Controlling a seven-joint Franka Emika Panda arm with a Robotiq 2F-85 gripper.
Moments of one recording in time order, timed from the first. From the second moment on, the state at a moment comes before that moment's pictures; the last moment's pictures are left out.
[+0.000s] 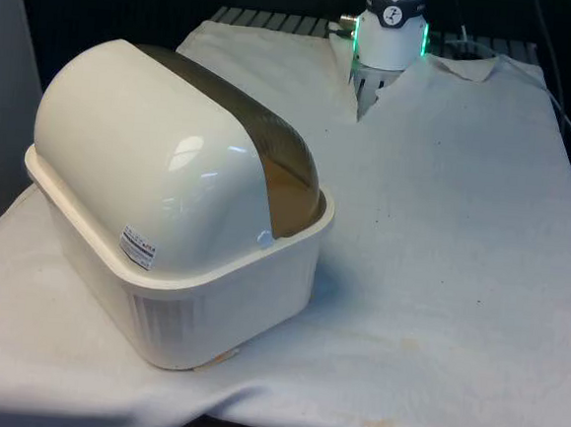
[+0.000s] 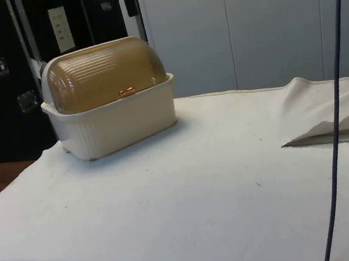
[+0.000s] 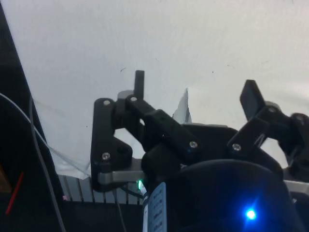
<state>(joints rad) 0.16 0.04 -0.17 -1.86 0.04 1.85 0.04</state>
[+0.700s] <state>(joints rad) 0.16 0.04 -0.17 -1.87 0.04 1.85 0.04</state>
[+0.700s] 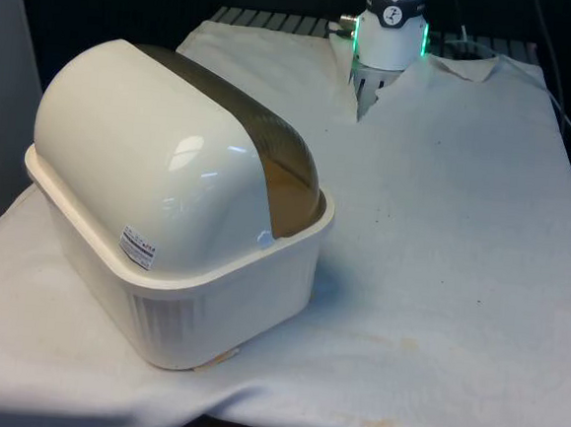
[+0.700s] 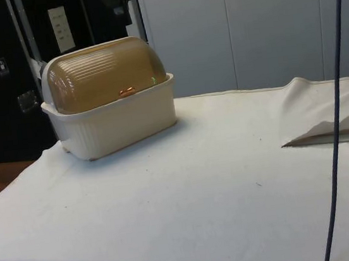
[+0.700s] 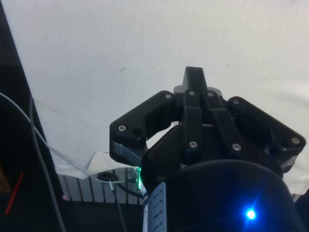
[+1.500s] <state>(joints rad) 0.16 0.01 -0.15 -1.92 0.04 1.88 0.04</state>
